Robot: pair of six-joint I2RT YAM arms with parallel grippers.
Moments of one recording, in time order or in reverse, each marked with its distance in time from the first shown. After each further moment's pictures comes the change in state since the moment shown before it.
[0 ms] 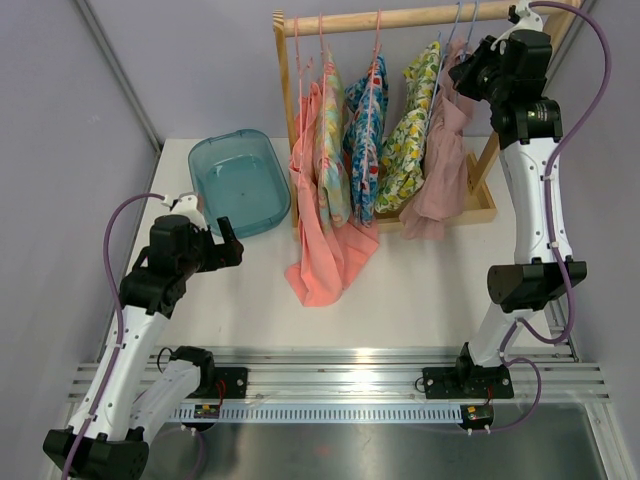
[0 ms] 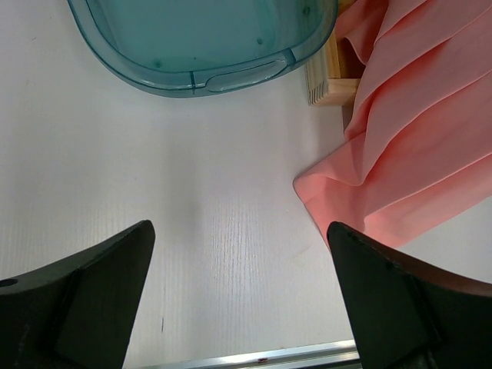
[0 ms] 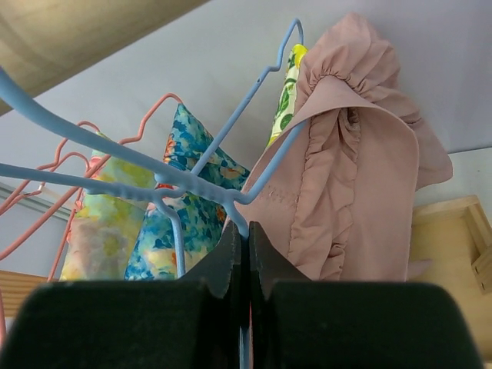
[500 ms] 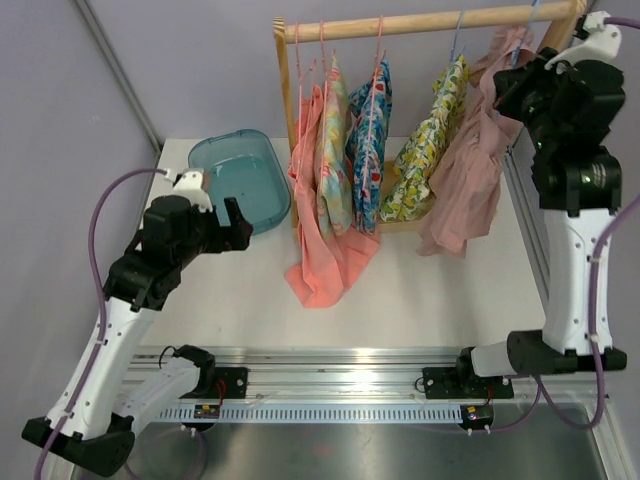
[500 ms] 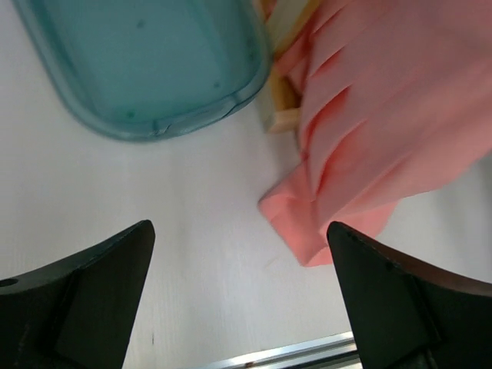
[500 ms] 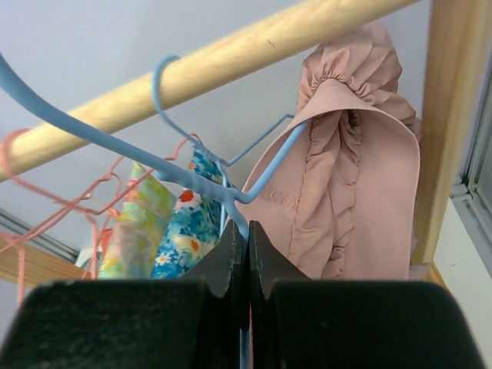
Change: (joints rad) left arm -0.106 0.046 0.179 -0.060 -0.042 0.002; right arm 0.000 -0.350 -0.186 -0.013 0.132 -0.053
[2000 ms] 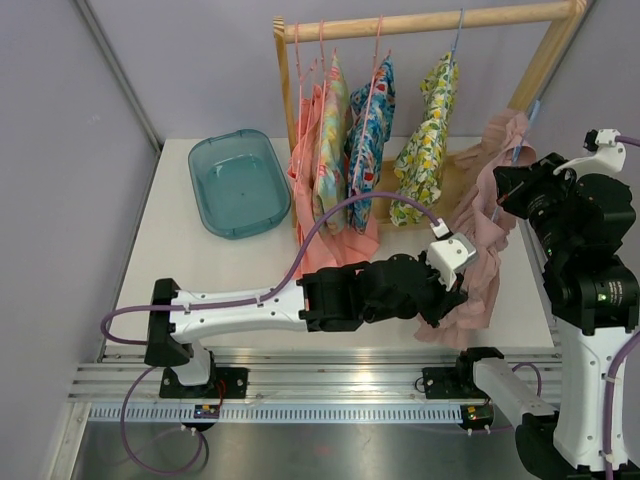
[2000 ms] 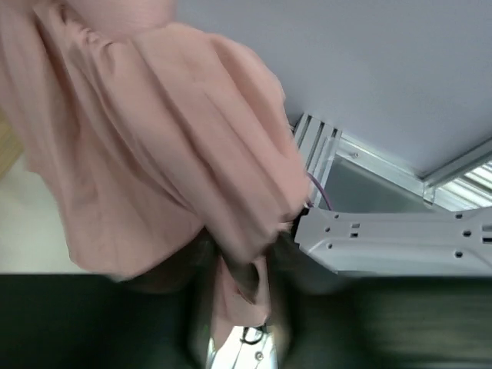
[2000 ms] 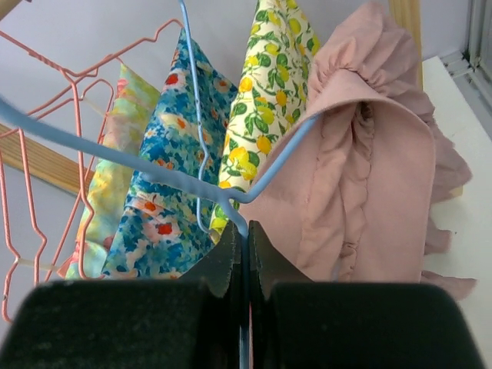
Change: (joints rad) left arm -1.154 0.850 0.639 0.512 -0.180 0.011; right arm 0.000 -0.577 -0.541 -0.135 -0.010 0.144
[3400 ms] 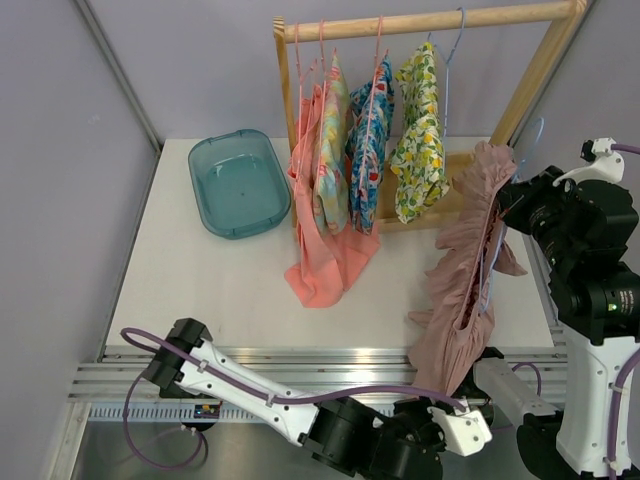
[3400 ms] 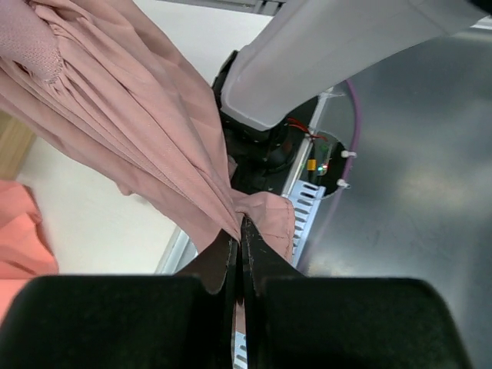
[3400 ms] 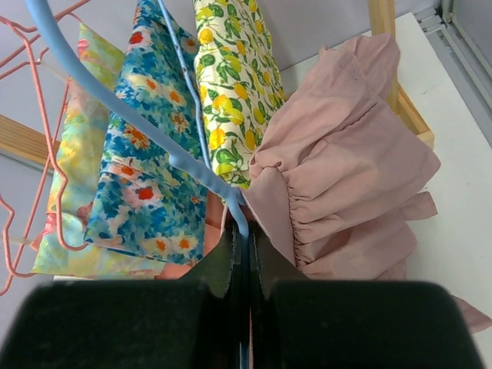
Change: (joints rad) left arm -0.535 0.089 -0.086 -0.148 -0.596 0.076; right arm 0.011 0.012 0.061 -0.174 0.049 -0.019
